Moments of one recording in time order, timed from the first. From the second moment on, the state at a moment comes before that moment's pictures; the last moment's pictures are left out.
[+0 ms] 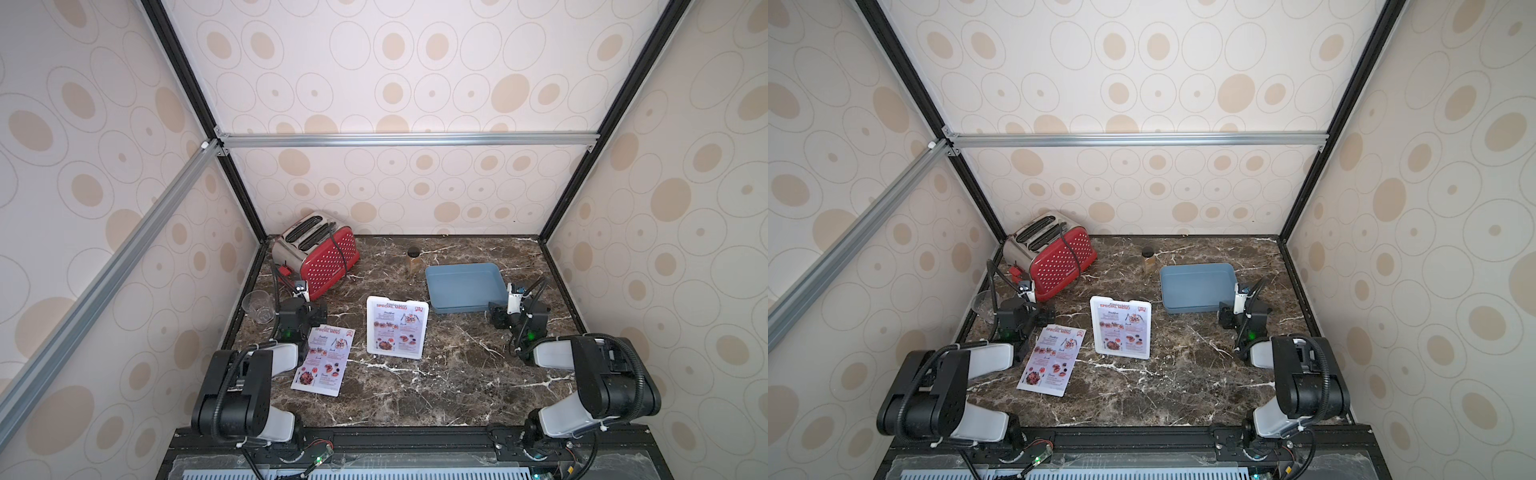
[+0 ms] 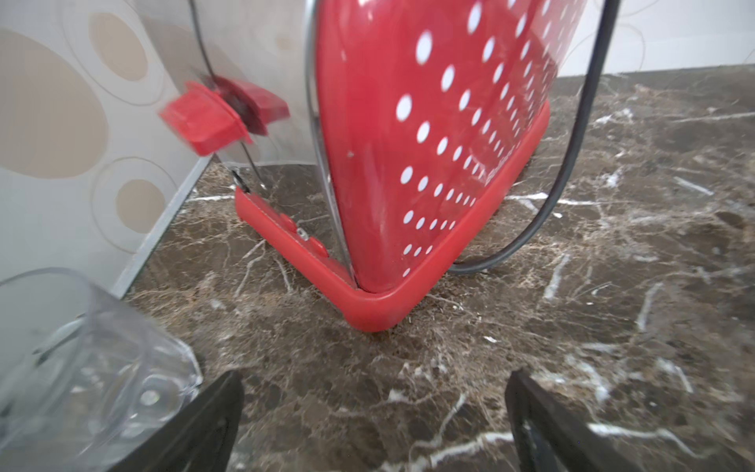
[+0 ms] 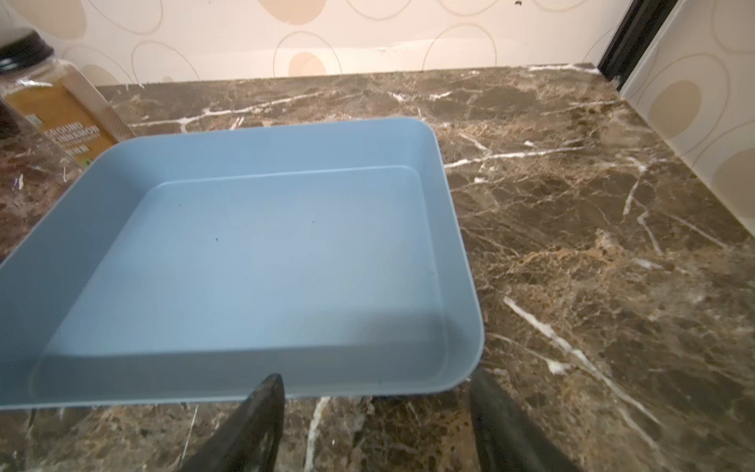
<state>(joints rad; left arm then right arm) 0.01 1.50 0.42 0.63 -0.13 0.05 -0.03 1.54 0.39 0.72 -0.10 0.02</state>
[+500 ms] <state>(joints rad) -0.04 1.55 0.41 0.76 -0.40 0.02 -0.02 1.54 0.39 0.71 -0.07 0.02</state>
